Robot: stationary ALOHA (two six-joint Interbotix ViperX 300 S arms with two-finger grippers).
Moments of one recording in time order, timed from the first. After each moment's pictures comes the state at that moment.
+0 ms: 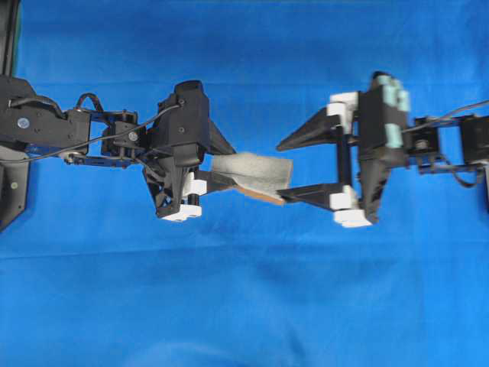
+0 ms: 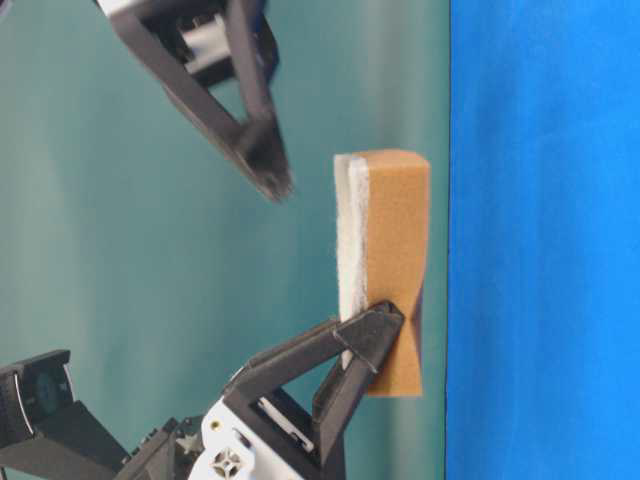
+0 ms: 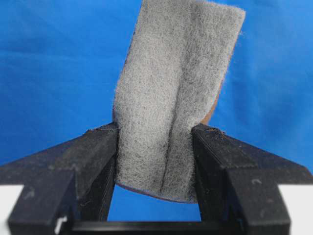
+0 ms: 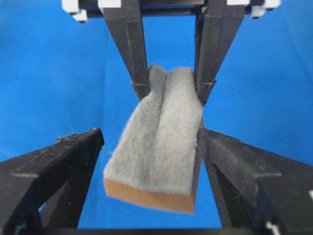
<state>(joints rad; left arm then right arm) 0.00 -0.15 0.68 -0.02 0.01 -0.04 0.03 -0.24 0.75 0.00 -0.16 0.10</state>
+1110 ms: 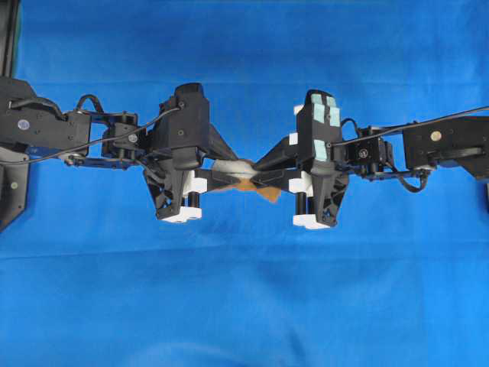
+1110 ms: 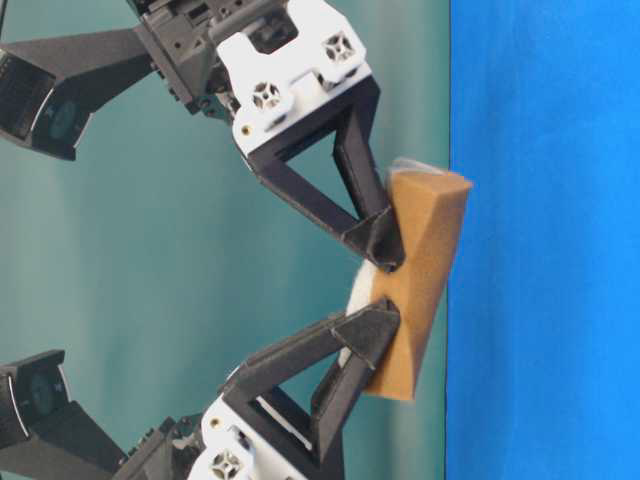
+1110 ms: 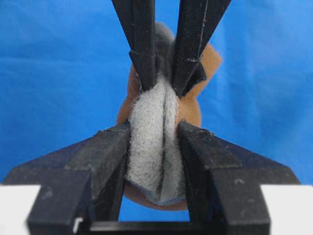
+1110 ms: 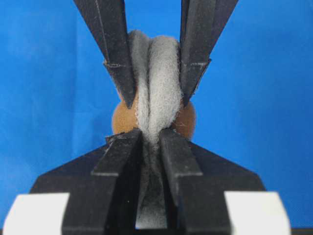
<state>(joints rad) 0.00 -0.15 0.68 -0.02 -0.01 -0.02 0.02 -0.06 0.64 -0.01 -0.05 0.10</state>
